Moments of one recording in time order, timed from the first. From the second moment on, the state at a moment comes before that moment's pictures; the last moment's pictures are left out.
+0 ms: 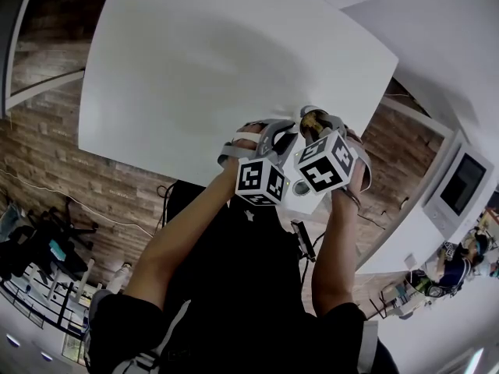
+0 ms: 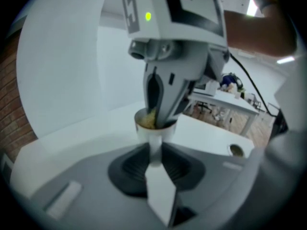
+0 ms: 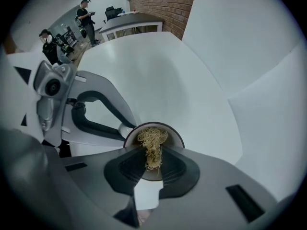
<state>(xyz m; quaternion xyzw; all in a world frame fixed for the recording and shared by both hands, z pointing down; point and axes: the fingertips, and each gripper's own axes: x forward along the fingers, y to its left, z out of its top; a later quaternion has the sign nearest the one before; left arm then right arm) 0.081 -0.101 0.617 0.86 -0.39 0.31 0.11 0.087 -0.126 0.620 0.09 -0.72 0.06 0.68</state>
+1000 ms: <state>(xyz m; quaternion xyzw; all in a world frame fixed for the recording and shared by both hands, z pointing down) 0.080 -0.105 0.620 0.86 -0.39 0.31 0.12 0.087 -0.129 0.620 0.09 -0.72 0.07 0.69</state>
